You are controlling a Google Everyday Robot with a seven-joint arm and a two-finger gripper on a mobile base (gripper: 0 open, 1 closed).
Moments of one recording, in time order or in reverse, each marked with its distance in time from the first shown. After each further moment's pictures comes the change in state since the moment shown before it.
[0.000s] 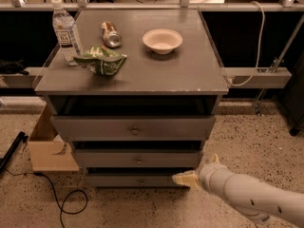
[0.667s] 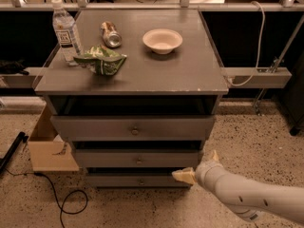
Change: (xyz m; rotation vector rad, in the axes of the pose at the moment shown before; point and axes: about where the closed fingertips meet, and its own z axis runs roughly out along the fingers) arm -0.001 -0.013 0.021 0.101 -0.012 -0.060
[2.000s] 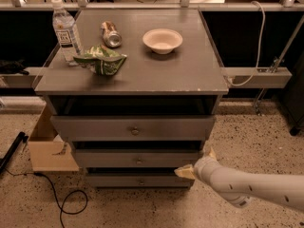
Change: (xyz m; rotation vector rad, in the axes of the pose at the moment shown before) arm 0.030 -0.024 0.073 0.014 0.015 -0.090
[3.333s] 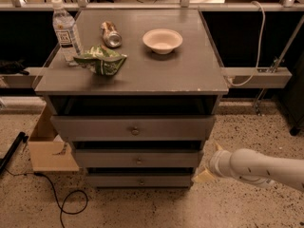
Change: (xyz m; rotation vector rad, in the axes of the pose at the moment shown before) arm 0.026 -0.032 -0.021 -0.220 0.141 -0.320
